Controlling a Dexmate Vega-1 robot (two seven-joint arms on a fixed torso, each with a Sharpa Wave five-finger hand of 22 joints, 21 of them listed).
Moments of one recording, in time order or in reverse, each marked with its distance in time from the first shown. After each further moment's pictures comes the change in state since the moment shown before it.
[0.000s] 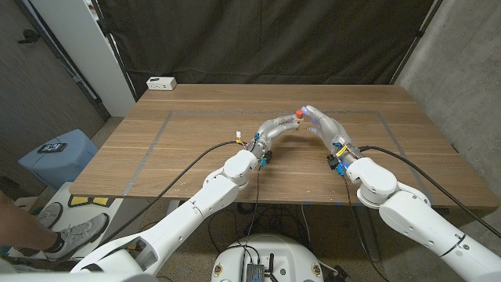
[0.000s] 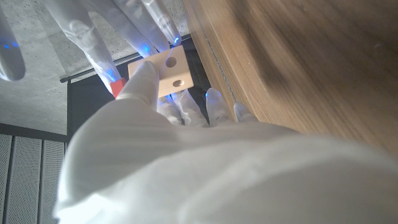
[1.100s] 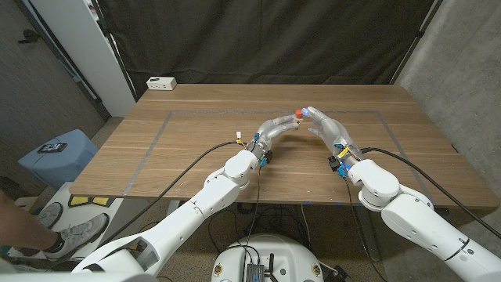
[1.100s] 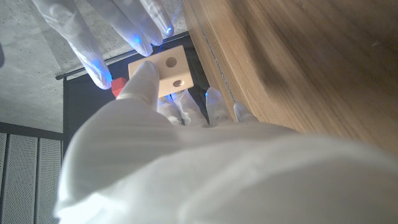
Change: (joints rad) left arm -0.001 -0.008 -0.001 0.006 0.000 0.007 0.016; left_hand 0.003 0.002 0.000 0.000 0.001 0.000 0.000 -0.001 -0.001 0.001 -0.001 -0.001 0.000 0.002 -0.002 0.000 0.000 0.000 0.000 0.000 0.000; right arm -0.028 -0.005 0.014 -0.021 -0.006 0.004 -0.009; right_hand 0.011 0.011 0.005 -0.012 0.000 0.048 0.009 0.007 0.000 0.008 0.000 0.000 0.000 0.000 0.000 0.000 0.000 0.018 0.000 0.000 0.000
